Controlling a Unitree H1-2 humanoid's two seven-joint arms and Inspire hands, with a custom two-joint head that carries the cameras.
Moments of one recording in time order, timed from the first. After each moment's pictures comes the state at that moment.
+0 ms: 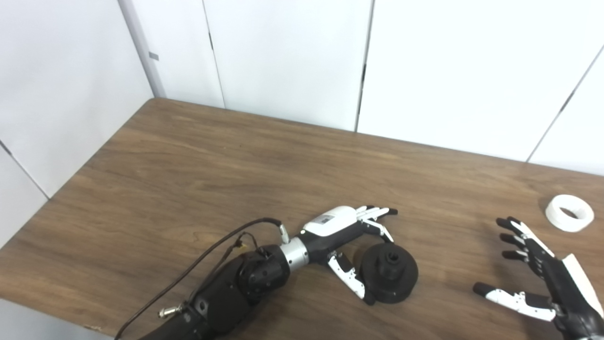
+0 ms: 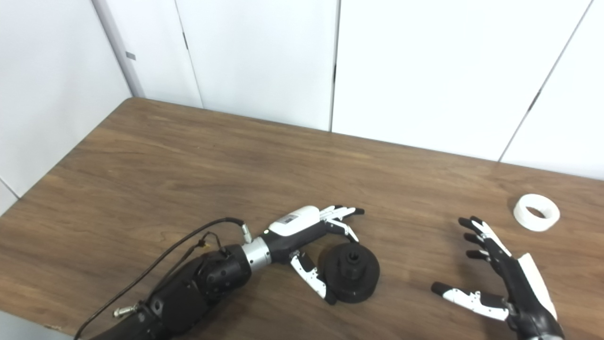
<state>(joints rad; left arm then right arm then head) -0.27 0.29 -0.48 0.21 0.46 -0.29 -0.16 0.06 -0.32 0.00 -0.21 -0.25 -0.04 0.16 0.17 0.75</state>
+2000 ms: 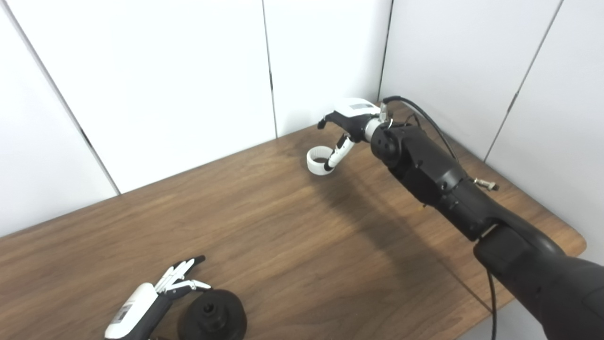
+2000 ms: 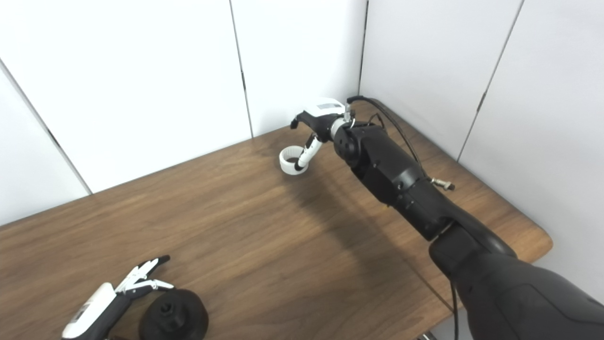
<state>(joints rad) -0.27 0.39 -0.45 0.27 0.38 -0.48 -0.23 -0.56 -0.64 0.21 0.26 -0.79 0.36 0.43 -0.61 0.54</state>
